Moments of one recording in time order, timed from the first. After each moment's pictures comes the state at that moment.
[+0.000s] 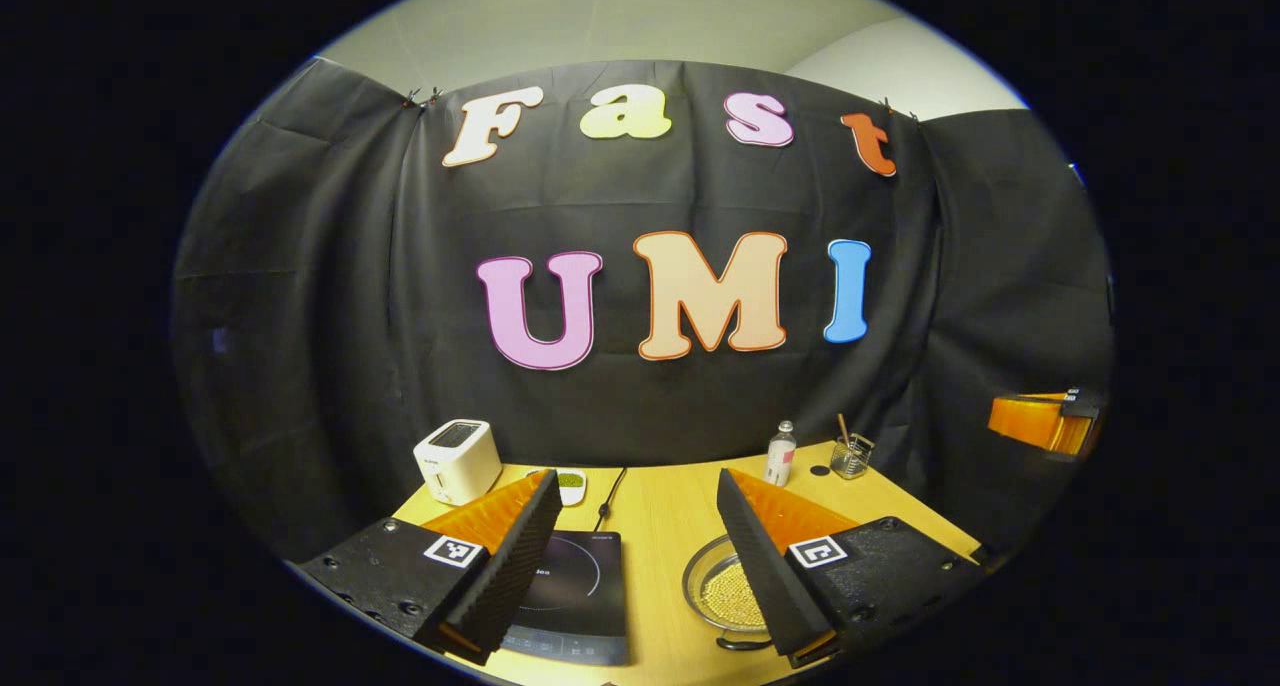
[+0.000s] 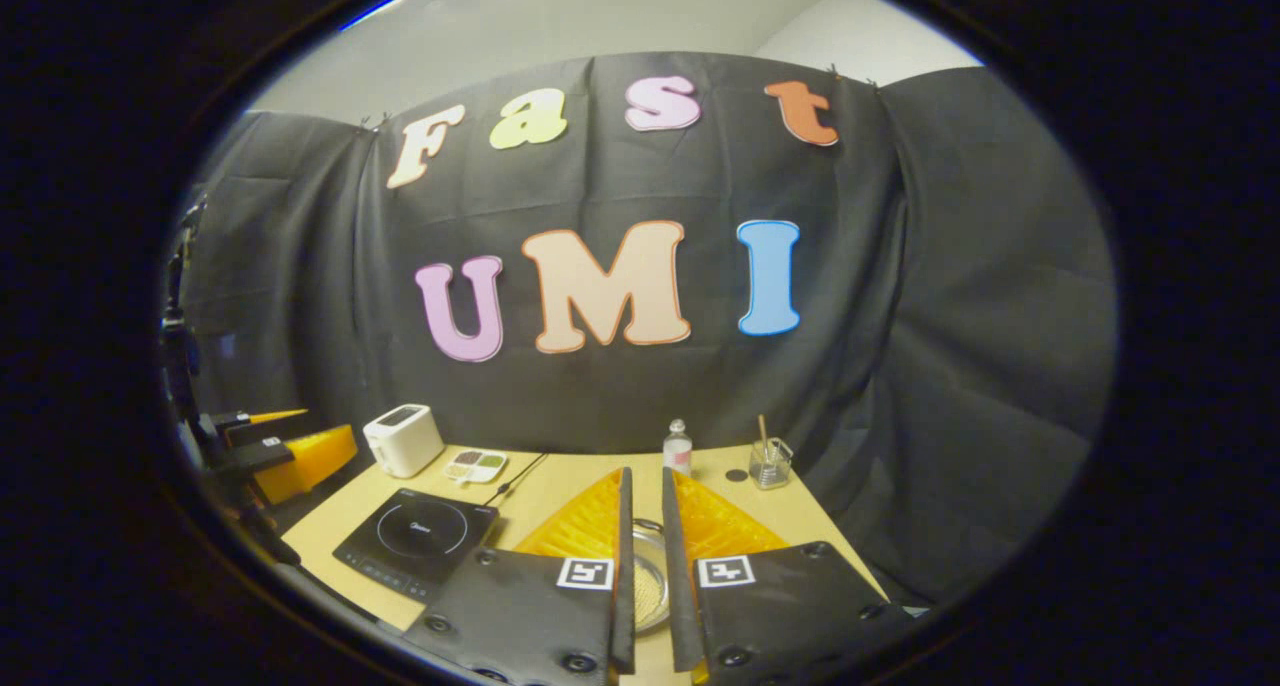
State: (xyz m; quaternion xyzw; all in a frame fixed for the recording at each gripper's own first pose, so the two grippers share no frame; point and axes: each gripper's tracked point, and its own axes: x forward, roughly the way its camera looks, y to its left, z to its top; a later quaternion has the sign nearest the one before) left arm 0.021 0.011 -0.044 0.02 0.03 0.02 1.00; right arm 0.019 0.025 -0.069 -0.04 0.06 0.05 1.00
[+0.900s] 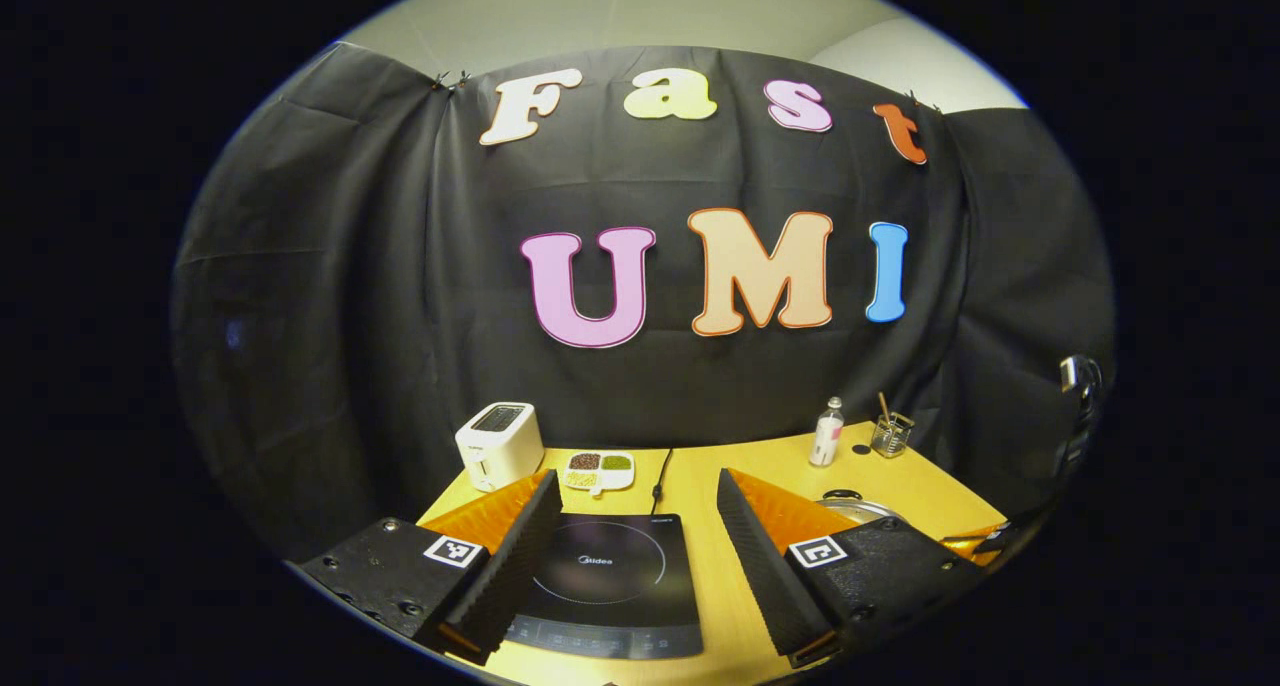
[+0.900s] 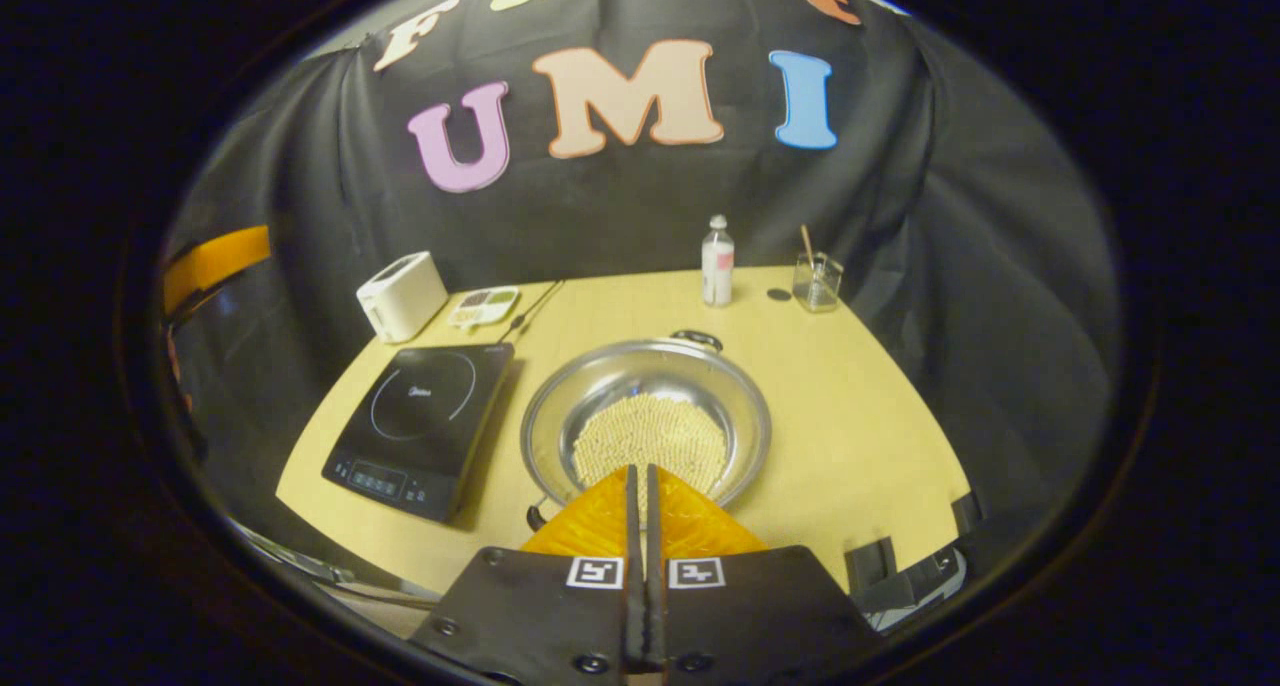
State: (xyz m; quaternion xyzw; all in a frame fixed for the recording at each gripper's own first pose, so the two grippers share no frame) left arm 0.011 0.100 -0.072 0.02 0.06 0.05 1.00; right arm -0.001 0.062 -0.296 -0.03 0.30 0.04 0.95
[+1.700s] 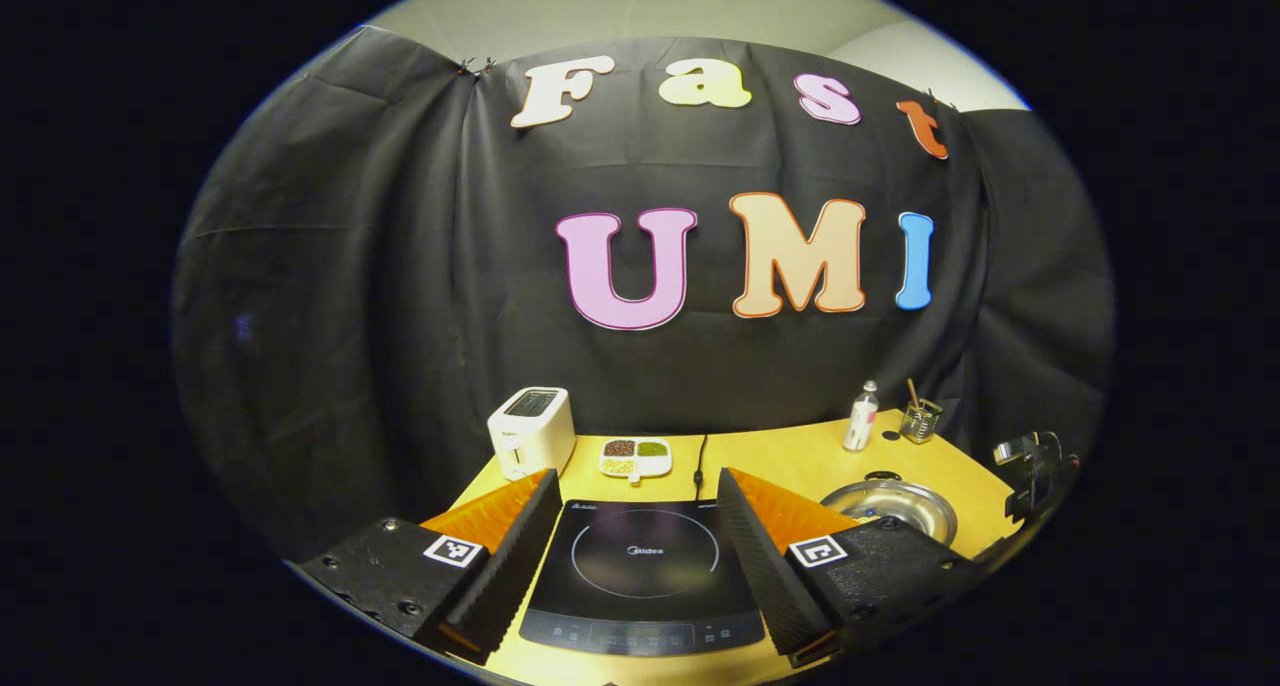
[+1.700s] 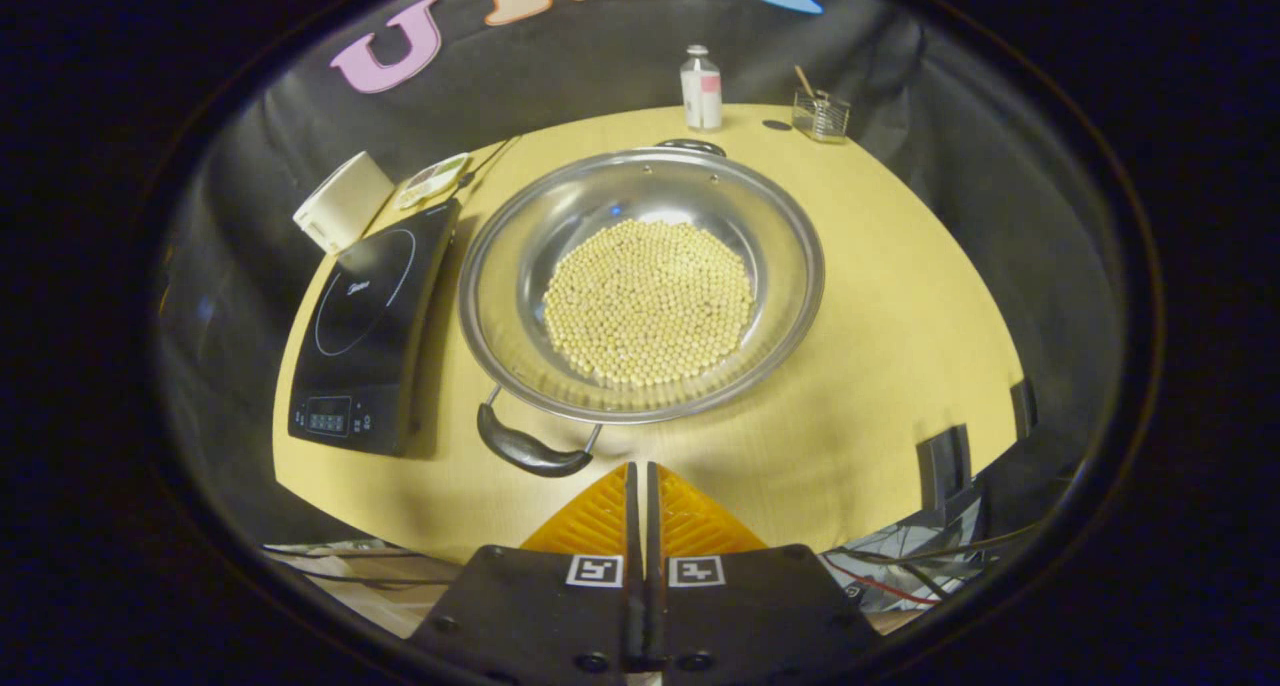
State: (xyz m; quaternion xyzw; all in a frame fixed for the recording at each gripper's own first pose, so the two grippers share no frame) left arm 0.005 0.171 -0.099 0.02 0.07 0.08 0.99; right arm -0.023 0.057 -0.423 0.00 0.50 -0.02 0.87
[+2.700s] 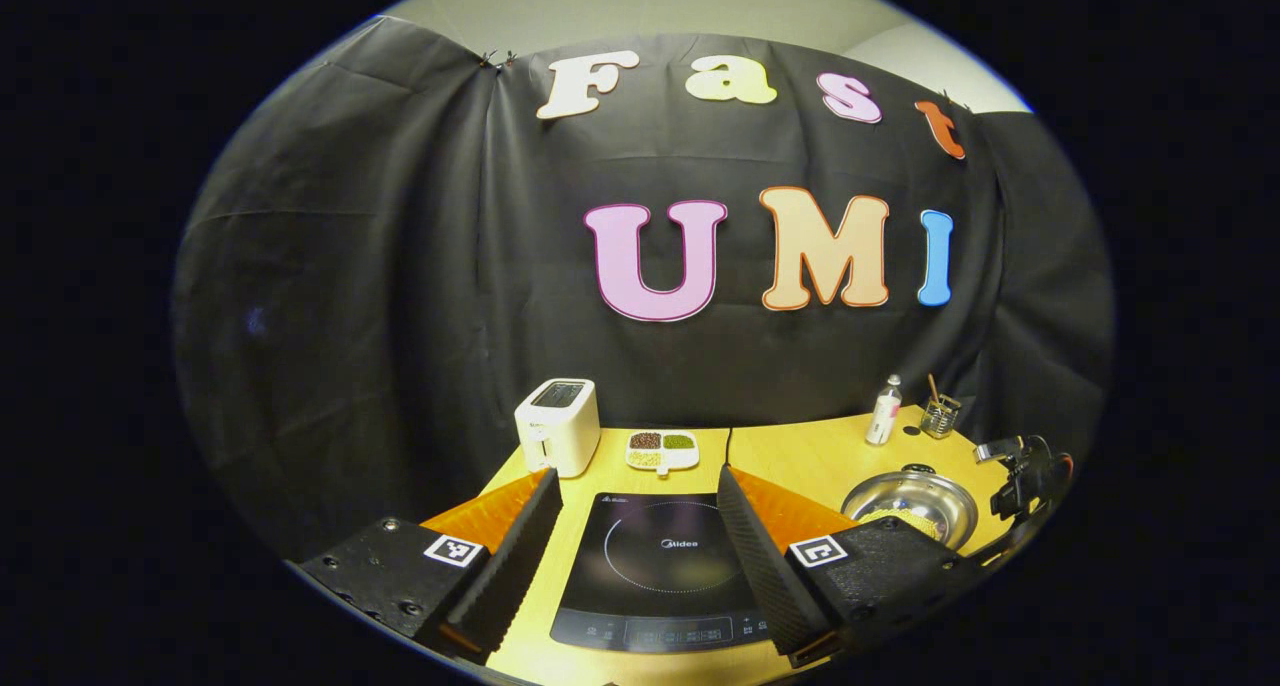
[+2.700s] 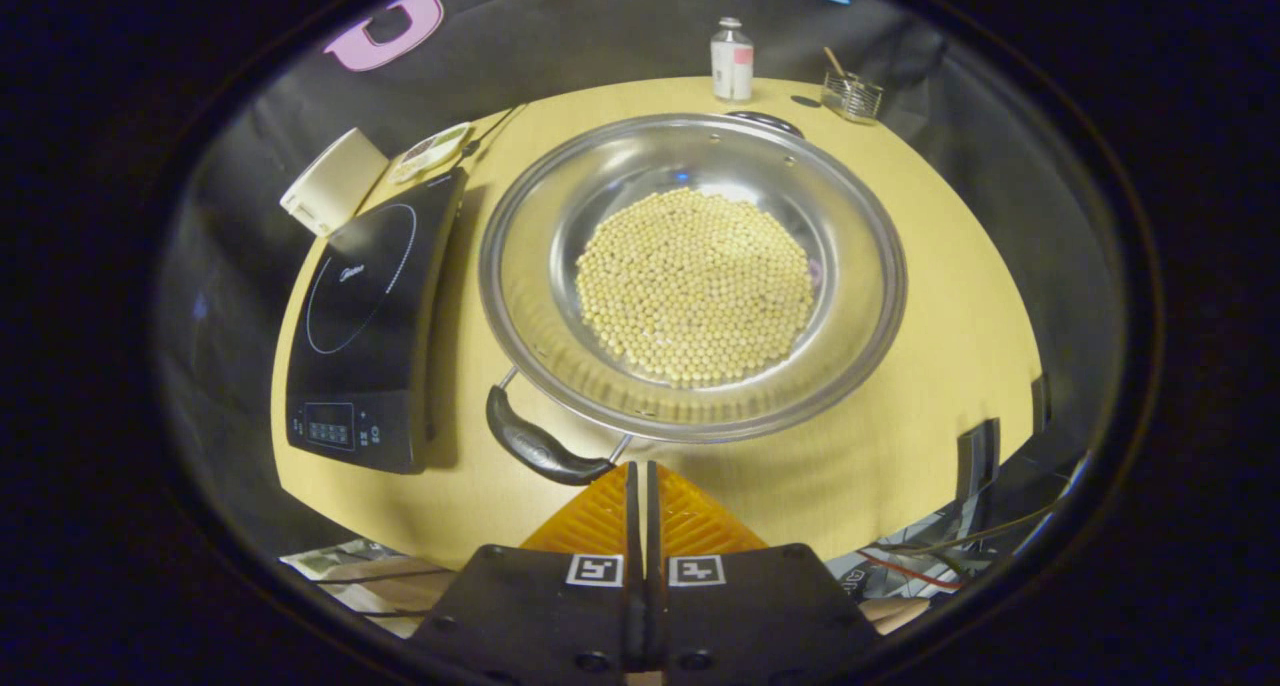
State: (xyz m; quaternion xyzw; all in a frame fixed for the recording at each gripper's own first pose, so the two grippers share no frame) left arm -0.005 0.204 -0.111 0.01 0.08 0.09 0.99; right arm -0.006 0.106 -0.442 -0.01 0.53 -0.01 0.85
